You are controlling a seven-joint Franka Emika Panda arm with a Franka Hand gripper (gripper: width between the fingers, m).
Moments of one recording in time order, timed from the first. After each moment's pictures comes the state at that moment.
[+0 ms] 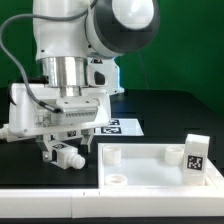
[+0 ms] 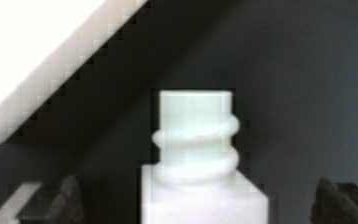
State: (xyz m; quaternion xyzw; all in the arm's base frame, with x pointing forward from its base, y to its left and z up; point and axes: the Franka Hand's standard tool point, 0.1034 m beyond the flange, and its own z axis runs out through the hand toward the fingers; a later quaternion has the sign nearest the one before) arm 0.519 -0.076 0.011 -0.38 0.91 -0.03 0.14
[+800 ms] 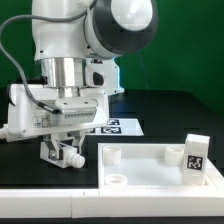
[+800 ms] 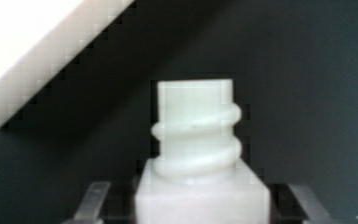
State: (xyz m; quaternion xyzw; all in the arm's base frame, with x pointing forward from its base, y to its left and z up) arm 0.522 -0.085 0.019 -0.41 0.90 -0.04 0.14
